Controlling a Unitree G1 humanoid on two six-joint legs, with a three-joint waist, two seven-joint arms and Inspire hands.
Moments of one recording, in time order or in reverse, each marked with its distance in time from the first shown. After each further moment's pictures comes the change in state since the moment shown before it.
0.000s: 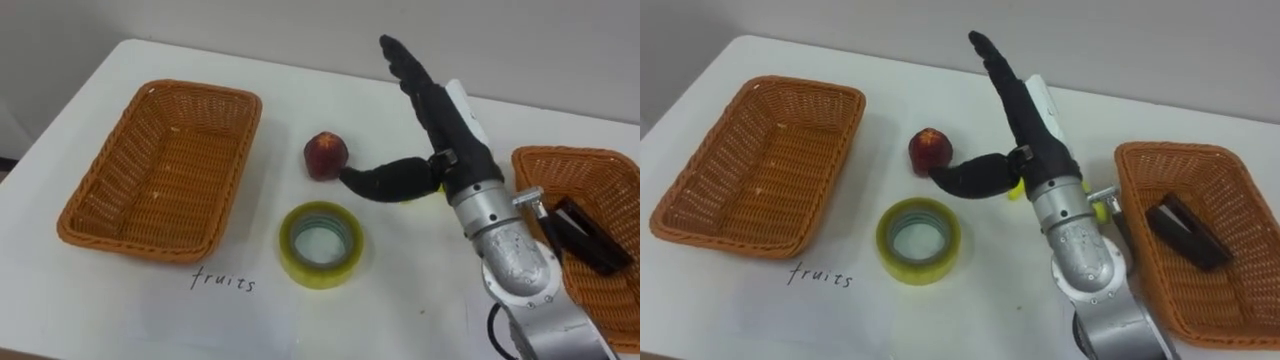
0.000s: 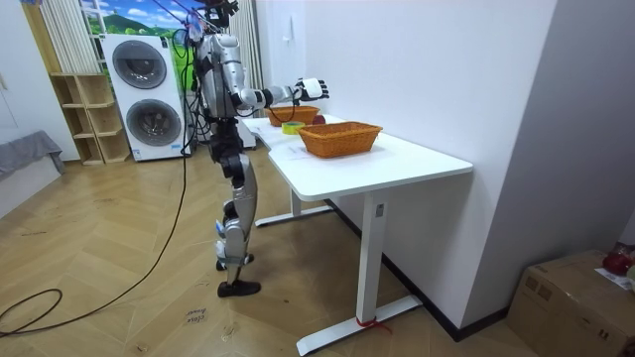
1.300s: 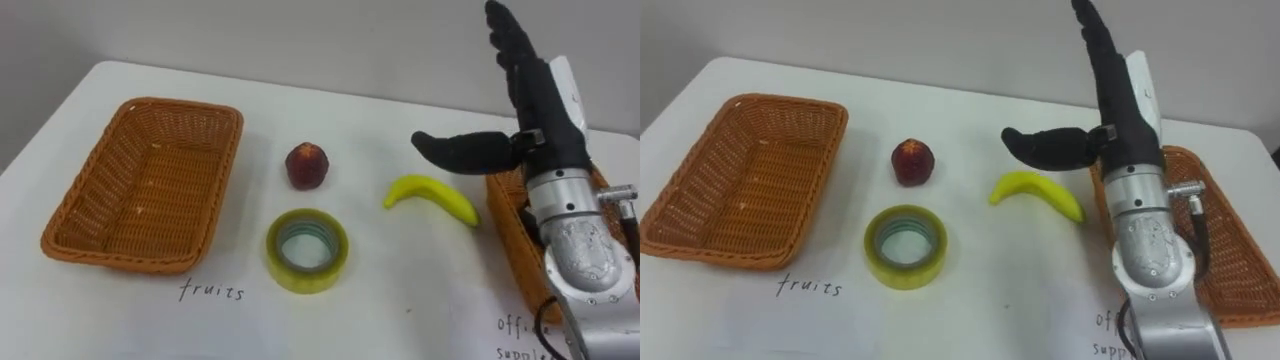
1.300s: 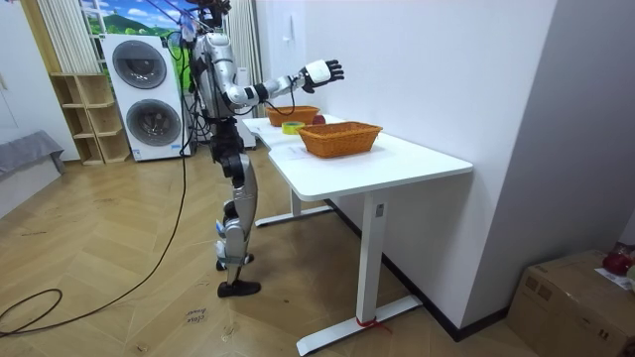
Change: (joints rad) left arm 0.005 -0.005 0.088 0.037 0.010 -0.002 -0.037; right arm 0.048 -0.032 -0.252 -0.079 -0.023 0.000 -0.030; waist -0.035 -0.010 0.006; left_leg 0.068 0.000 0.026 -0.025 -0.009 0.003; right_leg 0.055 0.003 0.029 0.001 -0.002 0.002
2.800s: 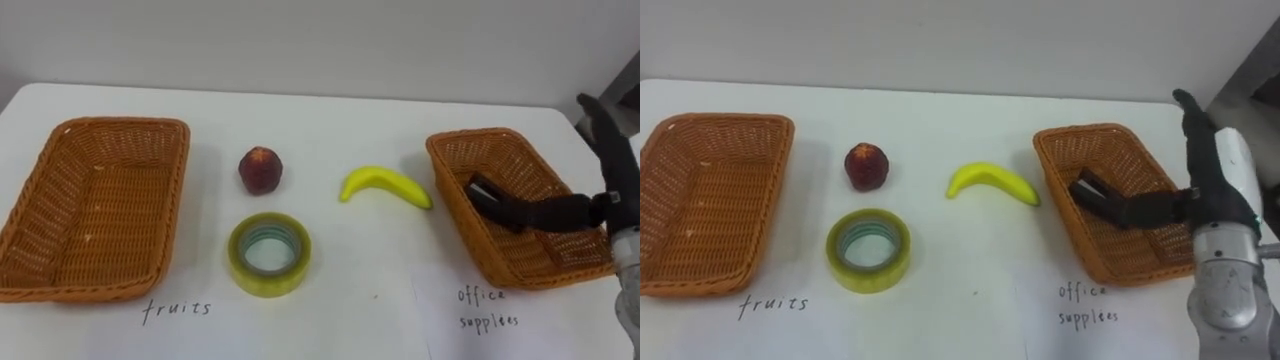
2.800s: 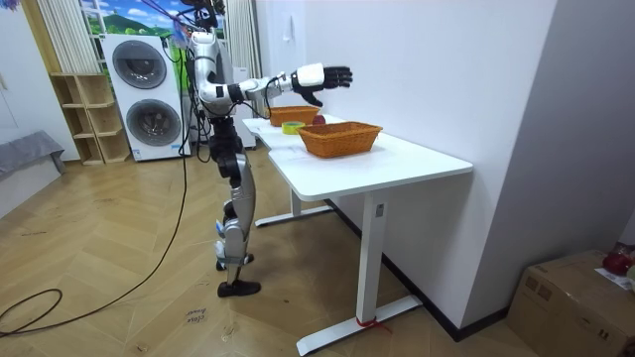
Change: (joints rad) left arm 0.060 0.006 0.076 -0.083 -0.011 0.000 0.011; right arm 0.151 -0.053 -0.257 0.052 -0.166 0.053 -0.019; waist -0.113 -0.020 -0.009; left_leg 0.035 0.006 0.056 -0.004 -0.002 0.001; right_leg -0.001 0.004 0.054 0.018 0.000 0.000
